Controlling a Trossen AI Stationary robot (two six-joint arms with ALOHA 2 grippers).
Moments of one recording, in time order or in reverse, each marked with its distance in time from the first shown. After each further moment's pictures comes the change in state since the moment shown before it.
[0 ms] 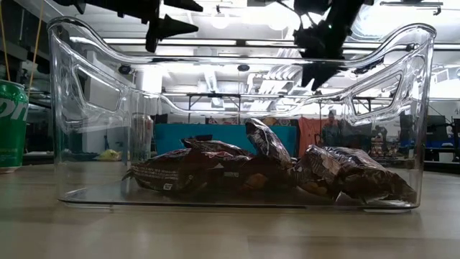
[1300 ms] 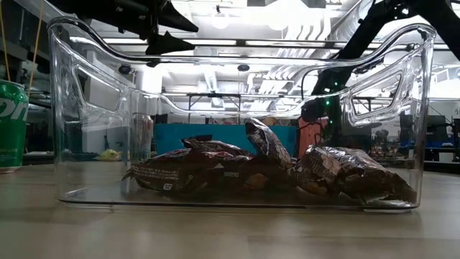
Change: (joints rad) left arm 0.177 0.000 -0.001 -0.132 0.287 0.070; right arm -0.589 0.591 0.006 -0.038 0.214 0.227
